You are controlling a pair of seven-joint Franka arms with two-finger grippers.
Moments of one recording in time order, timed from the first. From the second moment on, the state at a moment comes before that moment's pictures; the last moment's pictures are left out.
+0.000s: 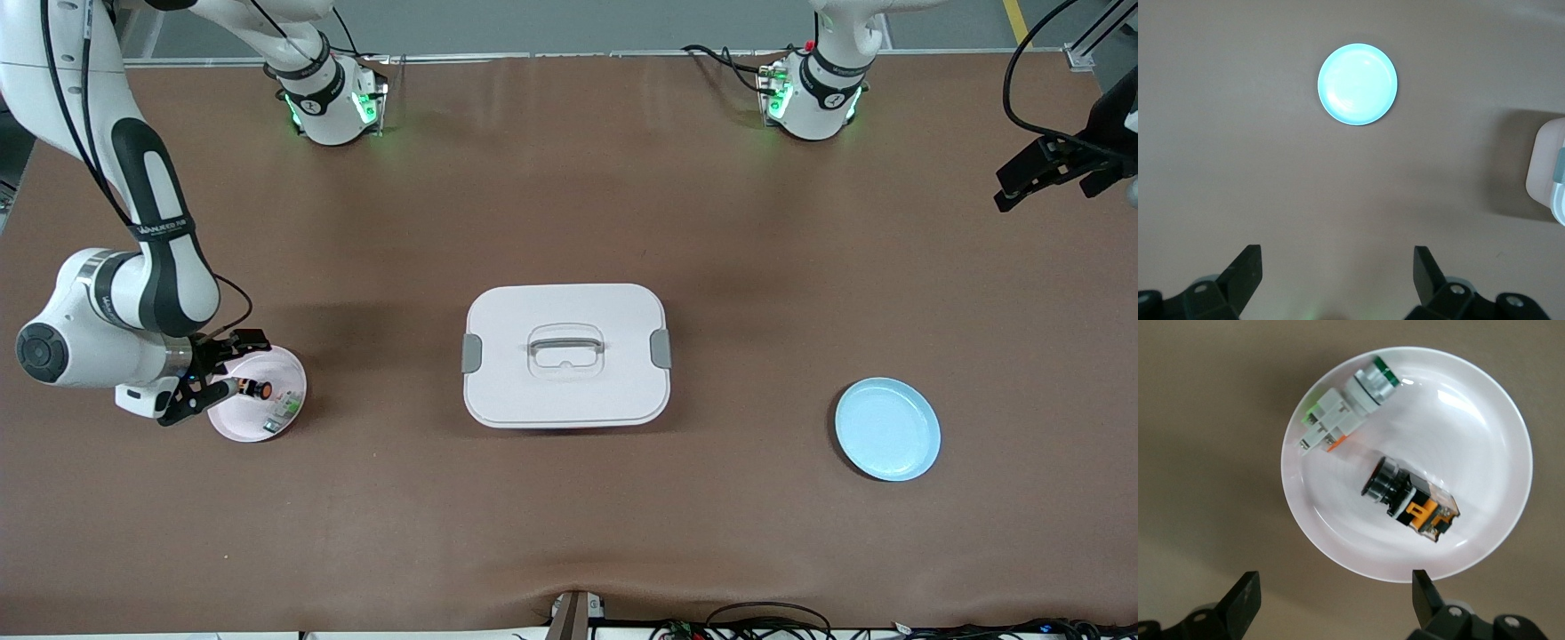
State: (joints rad) left arm 0.06 -0.08 -0.11 -1.56 0.05 1.50 -0.19; right arm -0.03 0.51 -0.09 -1.78 0.12 2.02 -0.50
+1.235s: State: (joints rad) left arm 0.04 -0.07 -0.15 -1.55 0.03 1.50 -0.19; right arm -0.04 0.22 -0.11 -1.80 0.05 2.02 -0.28
